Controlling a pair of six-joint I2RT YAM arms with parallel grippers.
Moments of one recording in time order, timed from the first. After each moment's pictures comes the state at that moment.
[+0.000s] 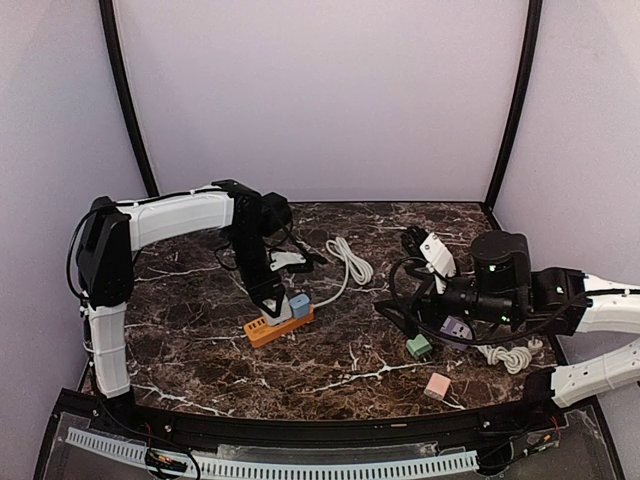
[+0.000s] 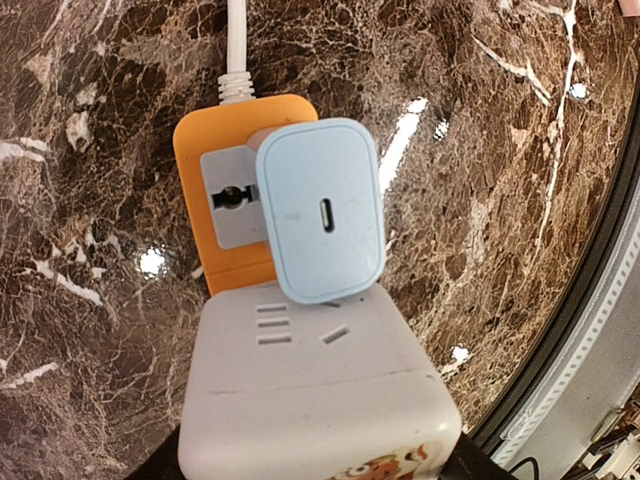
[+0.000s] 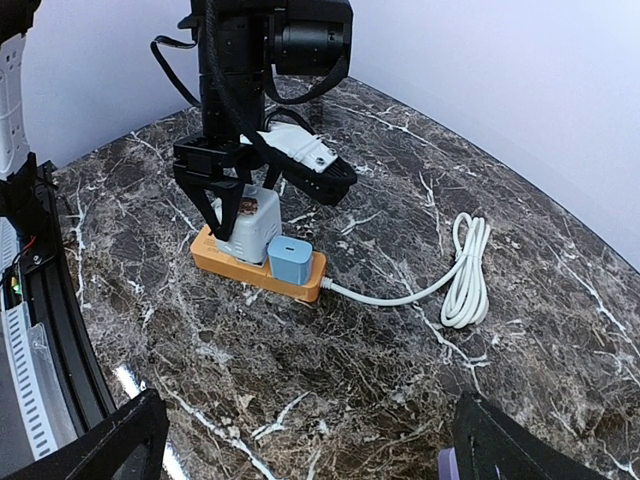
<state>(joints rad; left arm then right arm) -0.69 2.02 1.72 -1.27 0.27 0.40 1.14 0.94 0.78 -0.28 0.22 0.08</state>
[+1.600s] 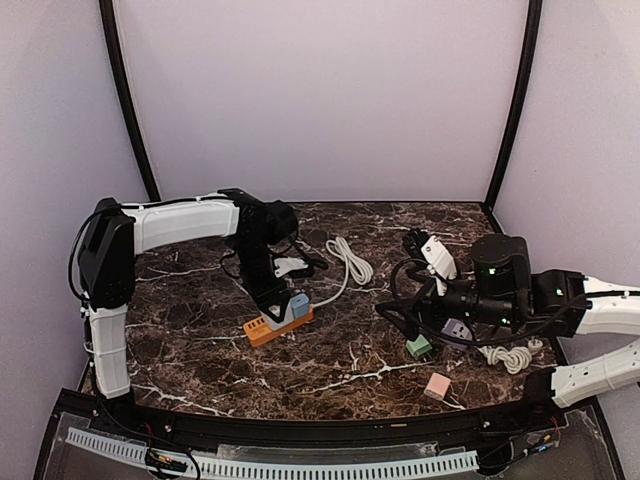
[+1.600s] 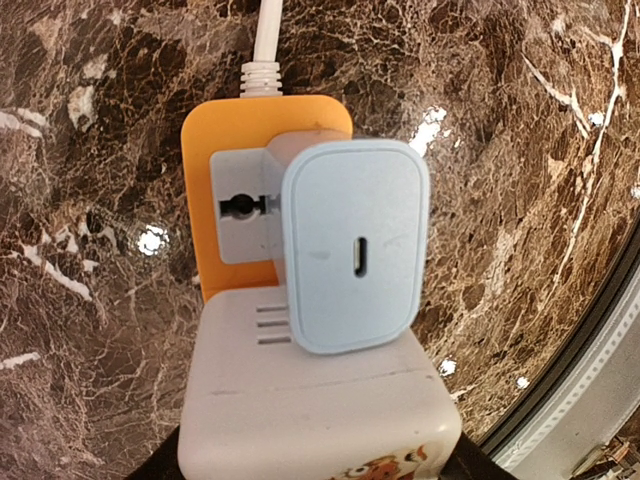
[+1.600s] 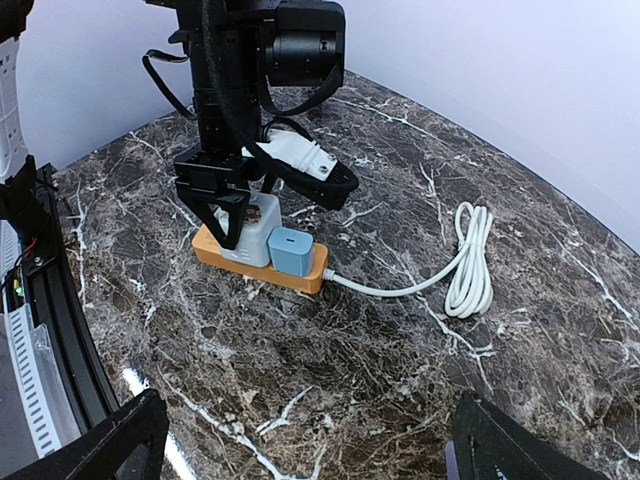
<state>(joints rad) -0.73 2.03 1.67 -1.20 0.20 0.26 1.14 0.93 0.76 -0.28 0.22 0.11</state>
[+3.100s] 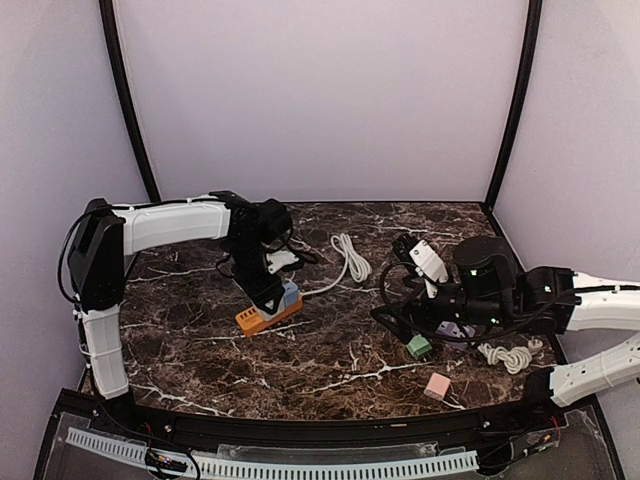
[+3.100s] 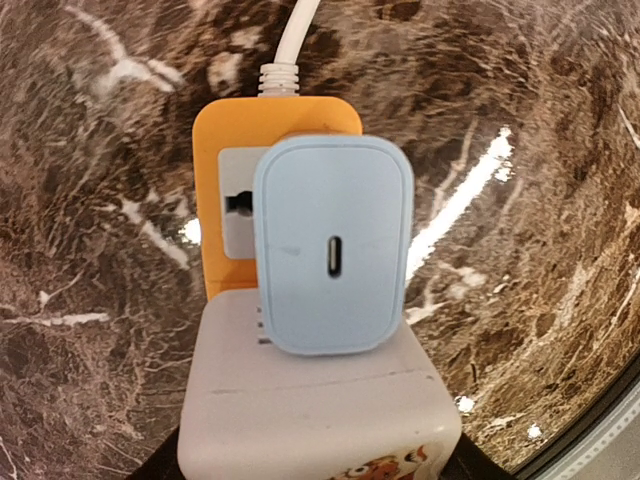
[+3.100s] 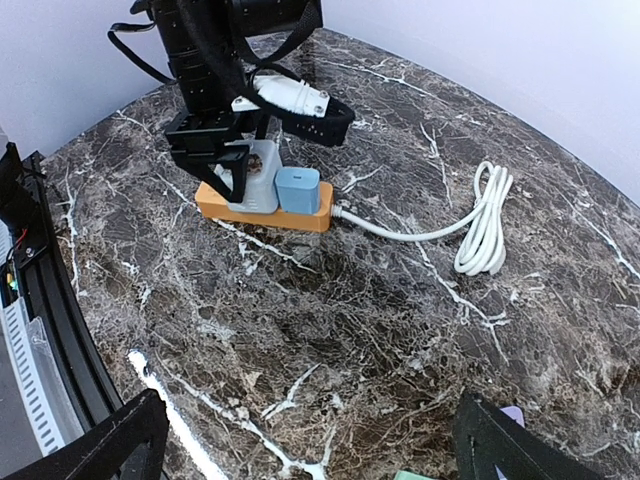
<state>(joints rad) -0.72 1.97 1.58 -1.10 0.05 0.15 1.14 1.00 0.79 -0.33 0.22 0.18</state>
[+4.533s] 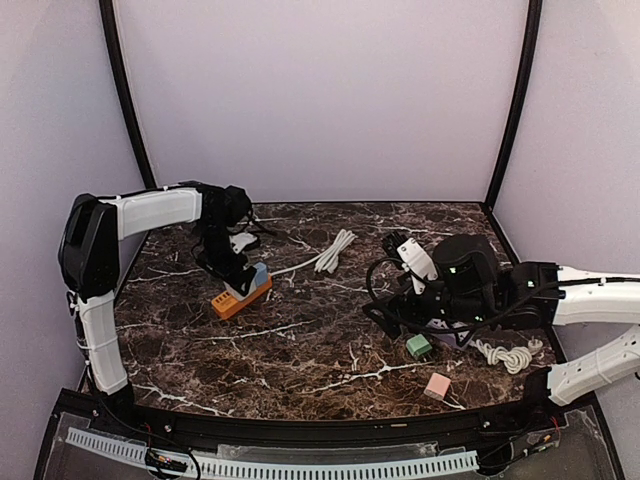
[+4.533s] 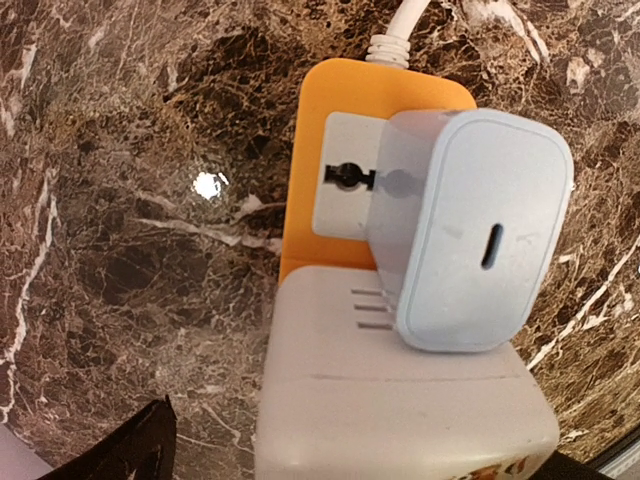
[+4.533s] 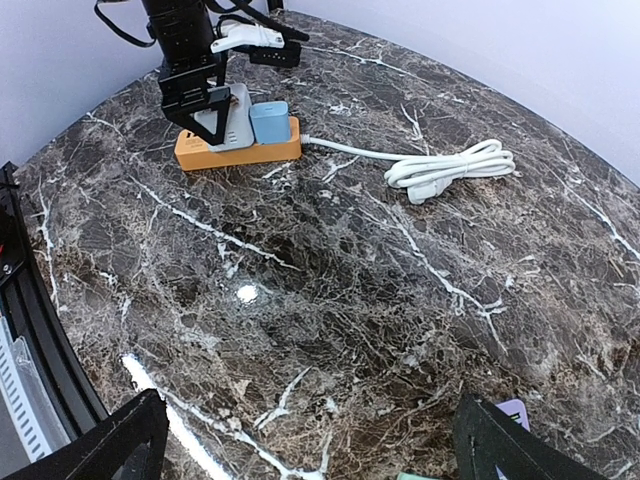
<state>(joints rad) -0.47 1.97 1.57 -1.10 -0.01 0.11 1.14 1.10 0.84 -0.33 0.27 0.24</state>
